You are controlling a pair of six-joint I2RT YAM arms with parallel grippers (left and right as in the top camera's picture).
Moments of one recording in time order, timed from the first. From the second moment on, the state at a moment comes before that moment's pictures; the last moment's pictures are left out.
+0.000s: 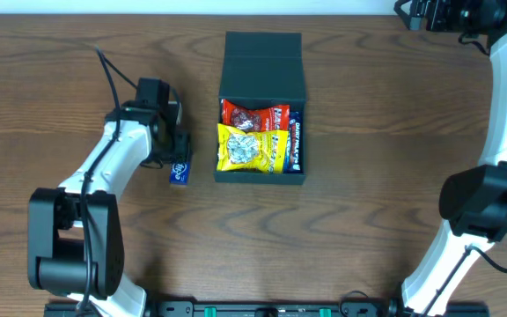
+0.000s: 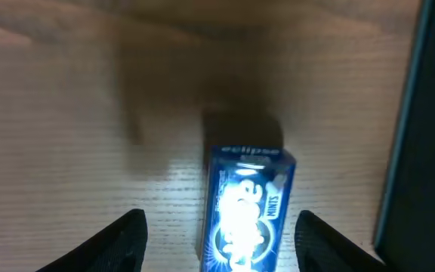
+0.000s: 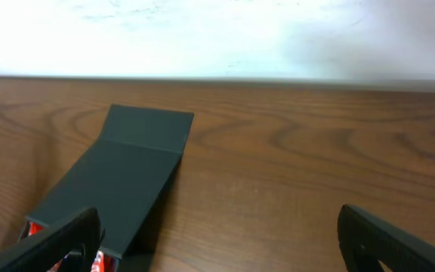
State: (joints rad) left arm -0.11 1.76 1.11 -0.72 0.07 -0.07; right arm -0.20 2.13 2.32 -1.01 -0.51 -0.05
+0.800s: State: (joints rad) left arm -0.13 1.82 1.04 -0.62 0.11 0.01; right arm -0.20 2.13 2.32 -1.01 -0.51 -0.05
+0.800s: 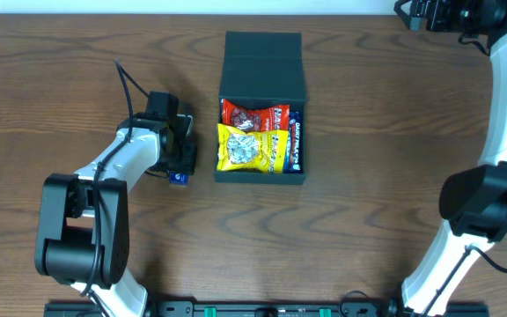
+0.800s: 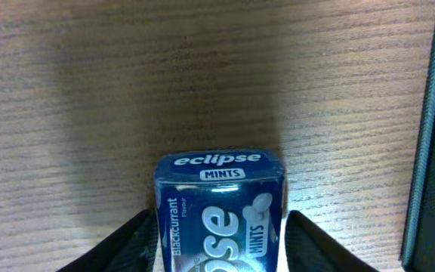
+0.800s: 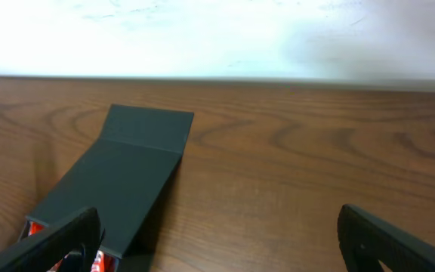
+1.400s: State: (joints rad) left arm -0.13 1.84 1.23 -0.74 0.08 0.01; right arm -0.20 2.13 2.32 -1.01 -0.51 -0.05
